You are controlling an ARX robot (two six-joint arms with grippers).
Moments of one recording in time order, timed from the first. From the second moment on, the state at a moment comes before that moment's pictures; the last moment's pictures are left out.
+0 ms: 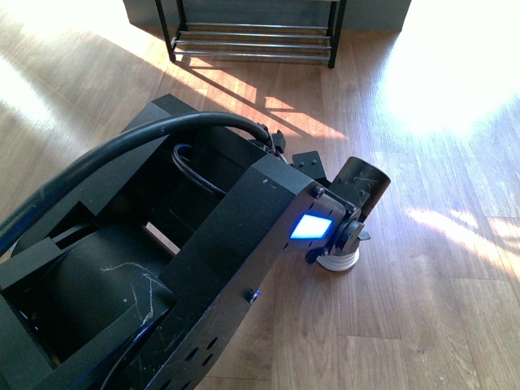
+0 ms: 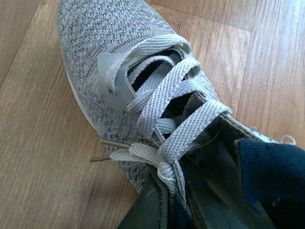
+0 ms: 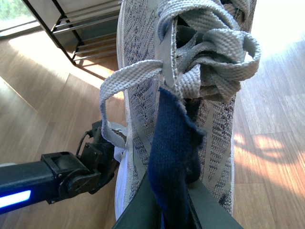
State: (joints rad) left arm -0.73 3.27 2.39 -0.04 -0.50 -0.76; right arm -0.29 0.67 0.19 0.14 -0.37 0.12
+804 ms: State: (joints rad) left arm -0.72 3.26 2.45 -0.18 -0.39 -1.07; right arm -0.29 0.67 0.19 0.14 -0.37 0.12
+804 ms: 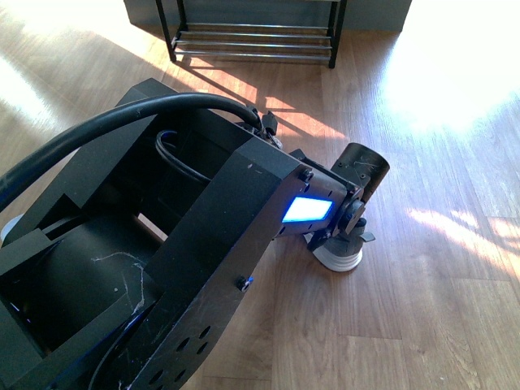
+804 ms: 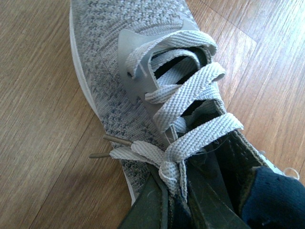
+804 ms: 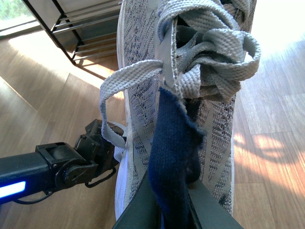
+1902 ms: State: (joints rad) left arm -0.71 3.29 2.57 -0.35 -0.31 -0.80; right arm -0.29 0.67 0.19 0.14 -0.37 0.12
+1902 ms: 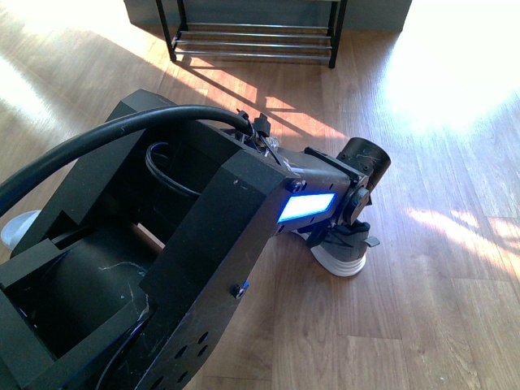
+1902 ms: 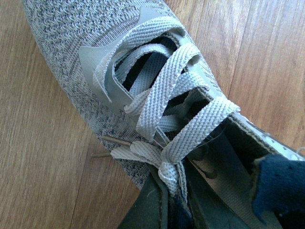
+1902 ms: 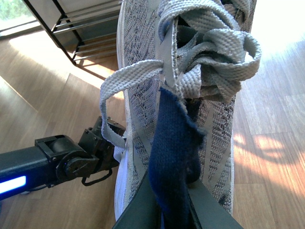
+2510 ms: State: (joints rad) left arm -0.71 3.29 2.57 -0.37 -0.29 -0.78; right arm -0.29 0.67 0.19 0.14 -0.37 0.12
